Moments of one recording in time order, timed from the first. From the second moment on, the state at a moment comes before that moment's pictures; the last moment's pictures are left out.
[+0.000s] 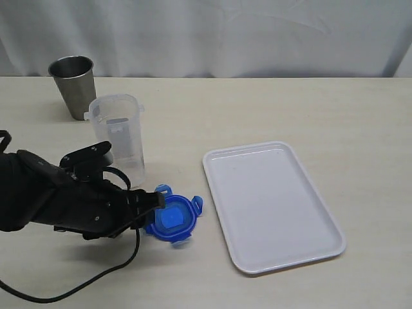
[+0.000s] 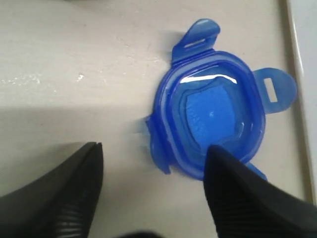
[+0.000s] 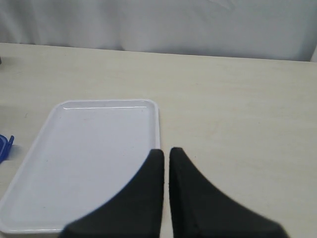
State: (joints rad) left arm -0.59 1.74 -0.64 -1.38 0.09 0.68; right arm 0.16 0.00 0.00 -0.06 0.35 0.04
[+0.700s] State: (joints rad) left arm -0.59 1.80 -0.71 -1.44 0.20 0.68; right arm 0.16 0.00 0.00 -0.06 0.35 0.04
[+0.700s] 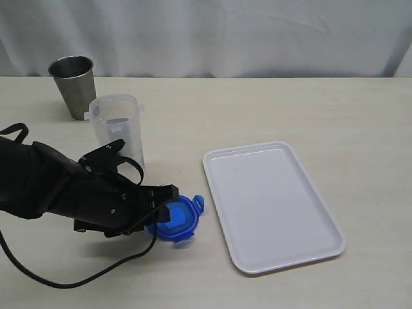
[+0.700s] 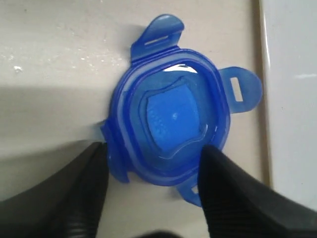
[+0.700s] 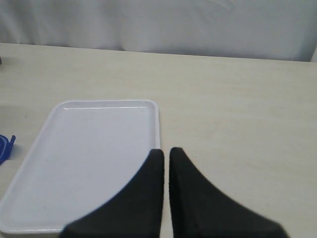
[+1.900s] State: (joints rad) left arm -0.59 1.85 -0.71 -1.38 0.20 0.66; right arm 0.16 0.00 0.00 -0.06 0.35 0.04
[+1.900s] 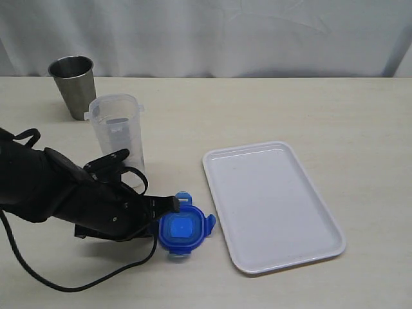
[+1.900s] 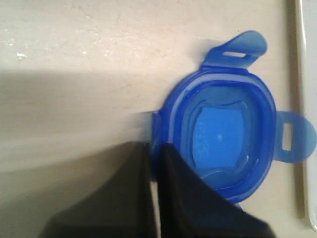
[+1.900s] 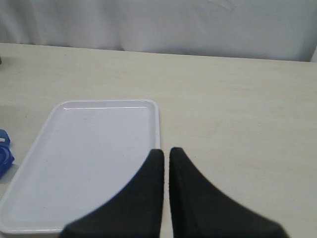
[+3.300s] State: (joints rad) left arm -0.59 1.36 -0.71 -0.42 0.44 0.63; right arm 0.16 0.00 0.00 -0.06 0.35 0.04
